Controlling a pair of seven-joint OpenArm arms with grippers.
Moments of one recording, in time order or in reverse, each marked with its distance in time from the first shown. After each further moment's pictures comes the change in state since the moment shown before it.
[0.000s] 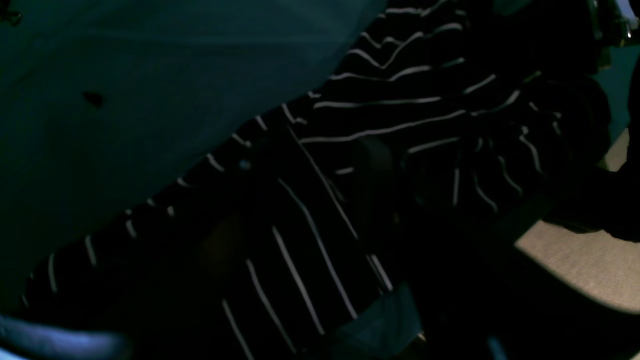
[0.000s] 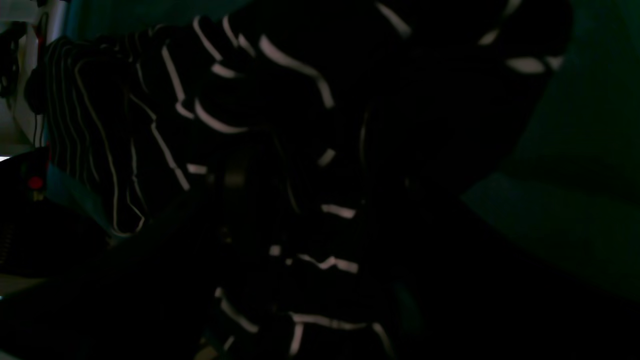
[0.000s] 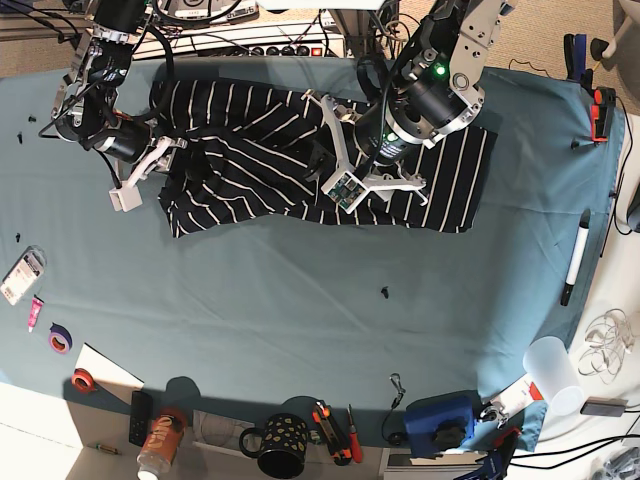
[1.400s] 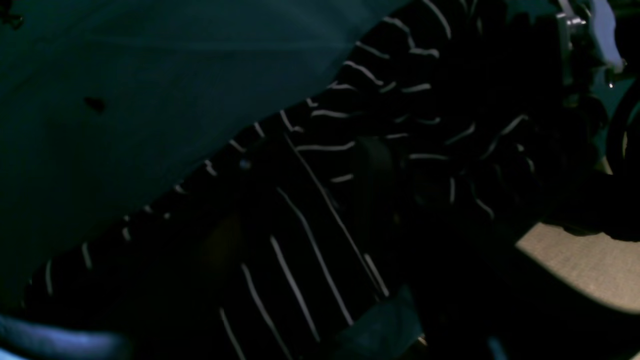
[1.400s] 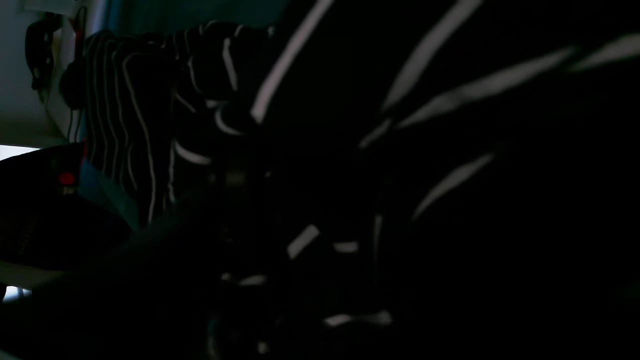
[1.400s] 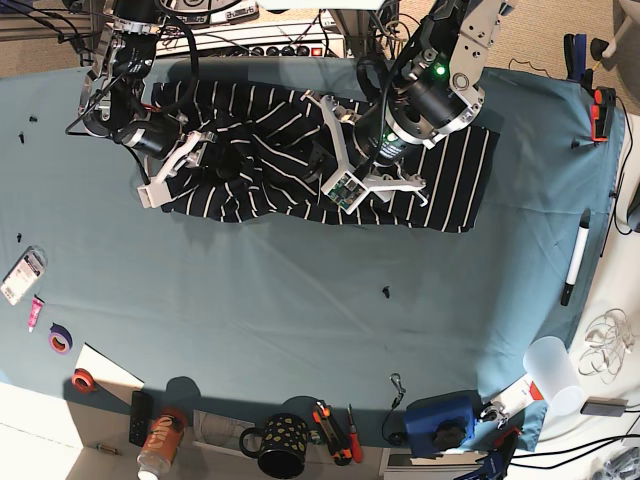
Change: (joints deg) left arm 0.0 0.0 0.0 0.0 0.0 0.0 -0.6; right arm -2.4 -4.7 -7.4 0.8 -1.2 -0.8 5.5
